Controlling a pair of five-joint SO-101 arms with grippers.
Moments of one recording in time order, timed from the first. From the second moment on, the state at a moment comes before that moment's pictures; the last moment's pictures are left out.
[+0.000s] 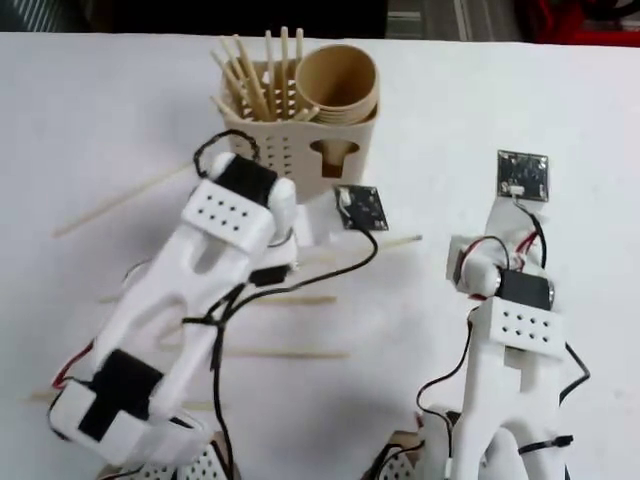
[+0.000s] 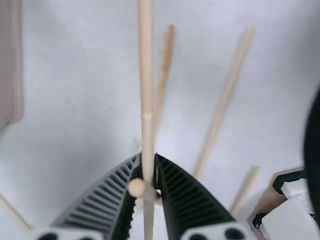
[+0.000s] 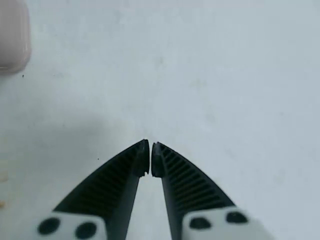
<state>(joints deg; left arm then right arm) 21.4 -3.3 6.4 96.6 -50.2 10.9 -40.5 52.4 51.3 6.7</state>
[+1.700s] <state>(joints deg) 18.9 -13.3 -18.7 36.1 -16.8 11.0 -40.5 55.6 45.1 6.7</state>
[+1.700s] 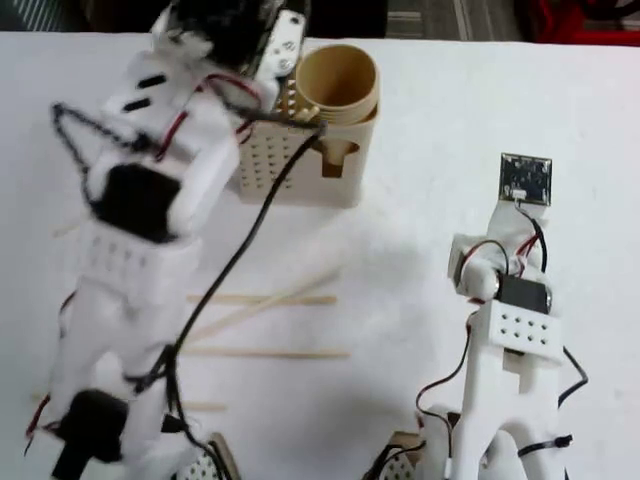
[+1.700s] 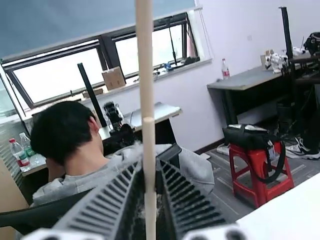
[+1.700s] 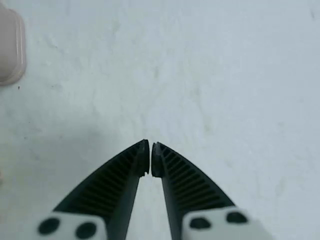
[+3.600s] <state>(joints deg) -13.6 21.3 -19.0 72.1 -42.9 11.0 -40.5 56.2 44.7 6.7</state>
